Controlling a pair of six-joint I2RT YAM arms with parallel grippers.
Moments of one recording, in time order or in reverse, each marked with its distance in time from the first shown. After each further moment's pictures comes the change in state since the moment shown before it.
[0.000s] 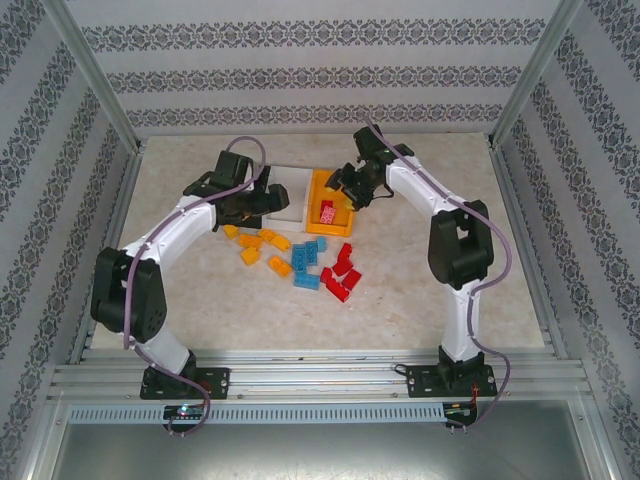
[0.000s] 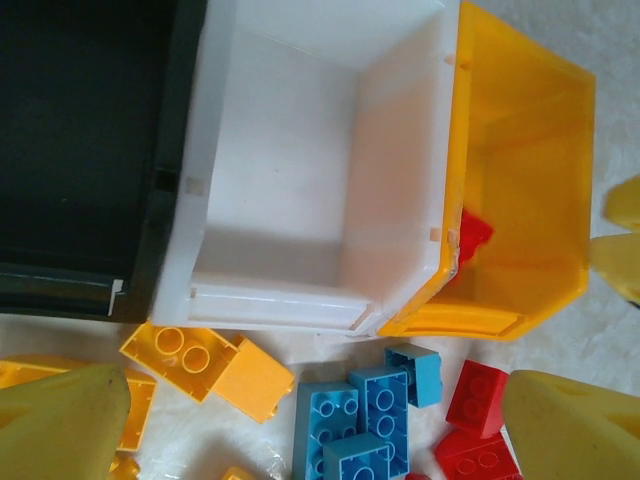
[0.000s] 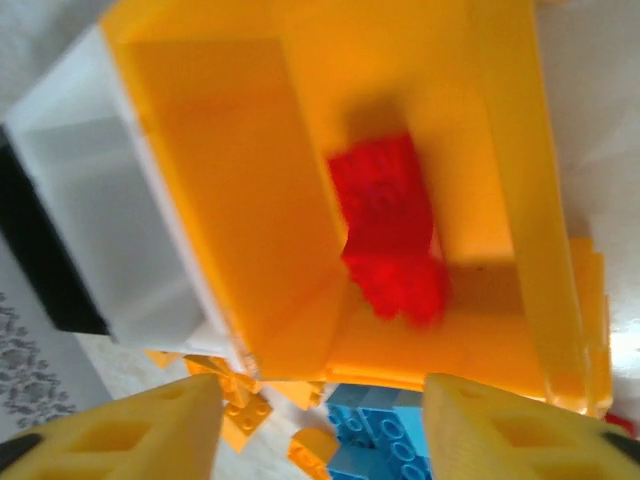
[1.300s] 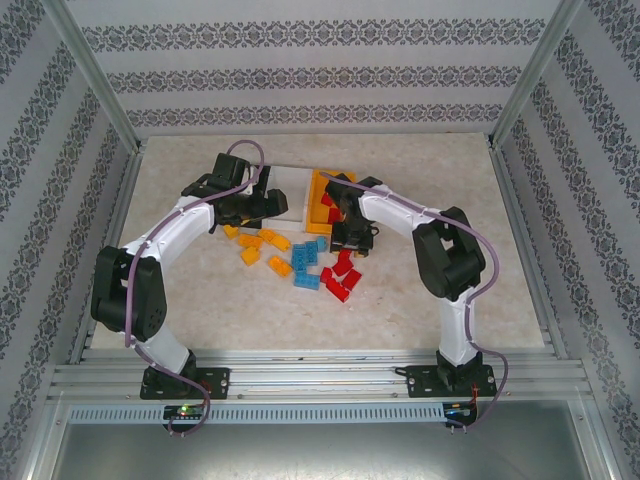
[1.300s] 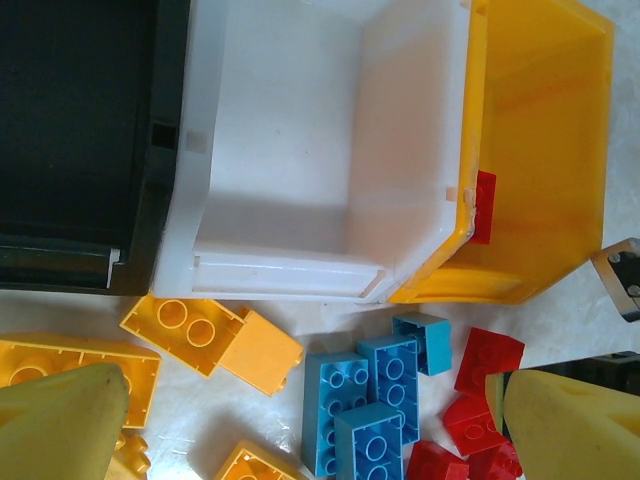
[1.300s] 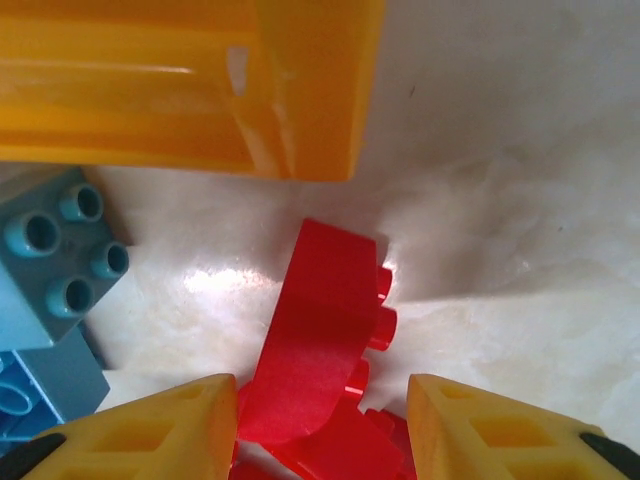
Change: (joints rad) left arm 0.019 0.016 -0.013 -0.022 0.067 0.042; right arm 0.190 -0.050 -0.260 -0.197 0.316 -0.251
